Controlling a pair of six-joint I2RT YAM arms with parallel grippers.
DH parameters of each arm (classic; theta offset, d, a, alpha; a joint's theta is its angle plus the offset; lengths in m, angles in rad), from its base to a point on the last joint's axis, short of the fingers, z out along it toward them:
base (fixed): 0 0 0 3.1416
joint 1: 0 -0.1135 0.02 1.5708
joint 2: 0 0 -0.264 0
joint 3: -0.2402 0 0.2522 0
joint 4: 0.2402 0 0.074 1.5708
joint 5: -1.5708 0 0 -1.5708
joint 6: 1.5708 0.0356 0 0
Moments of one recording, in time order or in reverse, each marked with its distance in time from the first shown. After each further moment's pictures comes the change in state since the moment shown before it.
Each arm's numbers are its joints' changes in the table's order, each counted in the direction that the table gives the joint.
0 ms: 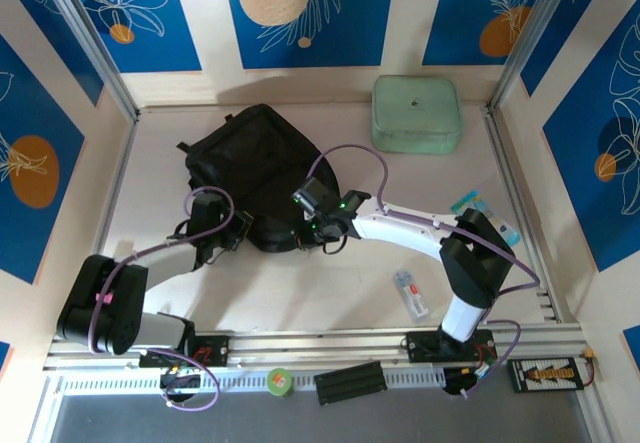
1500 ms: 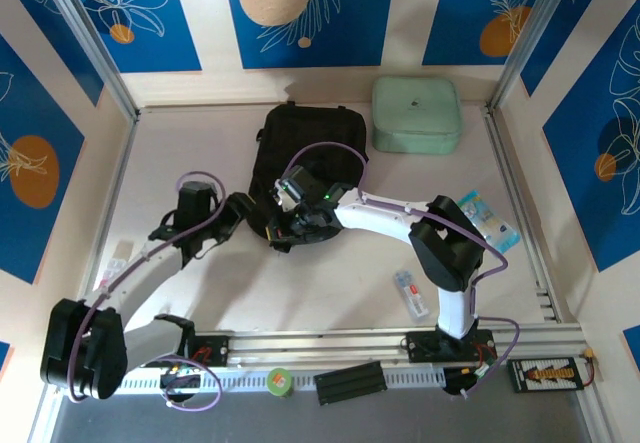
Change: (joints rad) left arm 0.014 -0.228 -0.131 0.337 -0.033 0.187; right arm 0.012 0.178 -0.127 -0.186 0.328 -0.040
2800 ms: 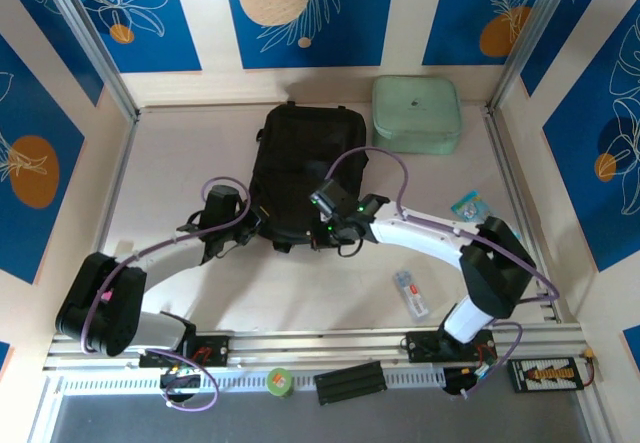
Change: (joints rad) left arm 0.119 0.228 0.021 -0.237 0.060 -0.087; right arm 0.034 -0.307 0.266 0.181 -0.347 0.050
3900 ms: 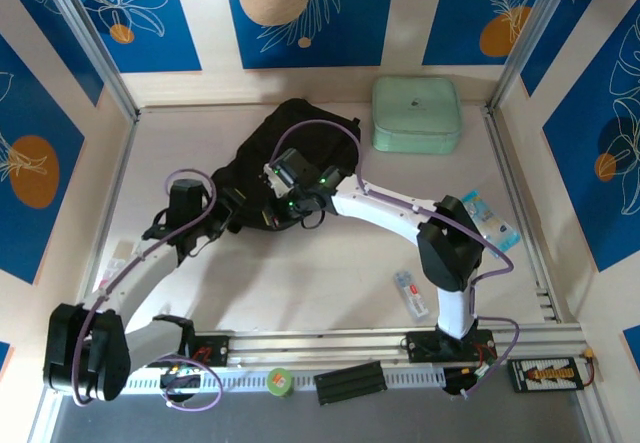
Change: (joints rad) left arm -0.200 -0.229 -0.038 0.258 -0.042 0.095; right arm -0.048 0.315 -0.475 0.015 0.211 -0.286
